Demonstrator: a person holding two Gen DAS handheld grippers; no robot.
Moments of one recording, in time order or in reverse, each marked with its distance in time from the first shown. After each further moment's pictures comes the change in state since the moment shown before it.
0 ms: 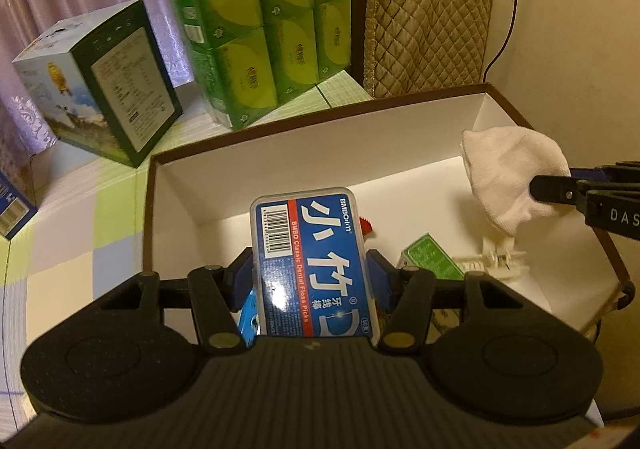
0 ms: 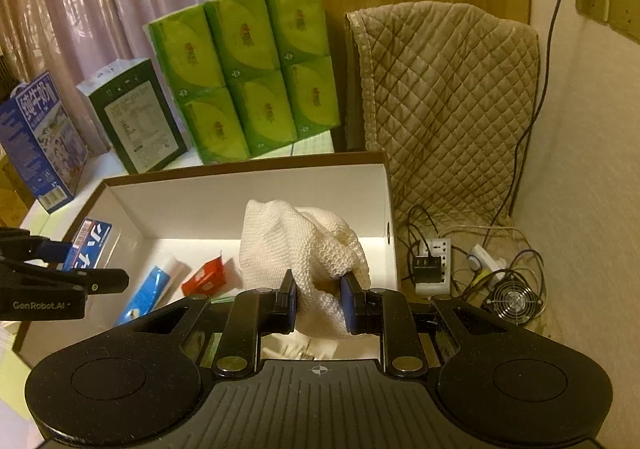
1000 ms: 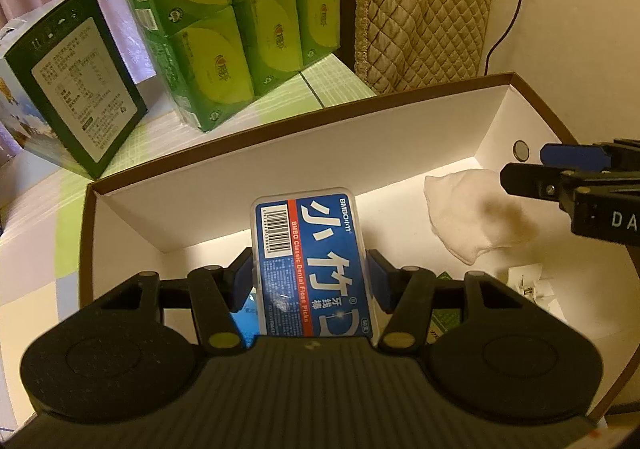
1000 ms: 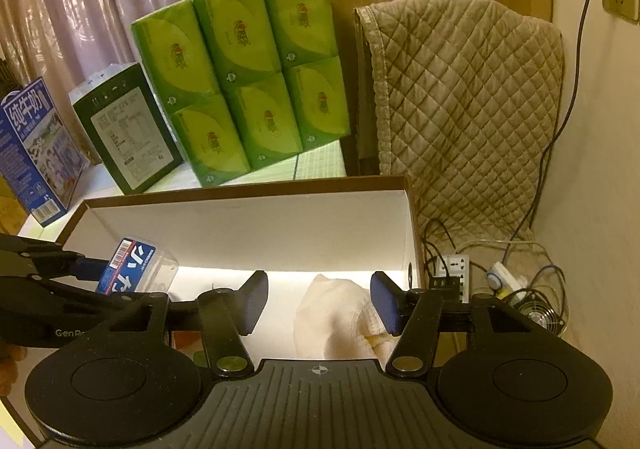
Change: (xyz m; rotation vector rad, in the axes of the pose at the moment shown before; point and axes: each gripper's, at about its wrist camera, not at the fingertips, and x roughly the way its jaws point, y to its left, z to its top) left arm 0.062 -0.007 0.025 0.035 0.060 -0.039; right arm 0.045 -0.004 0.021 0.013 -0.013 0.032
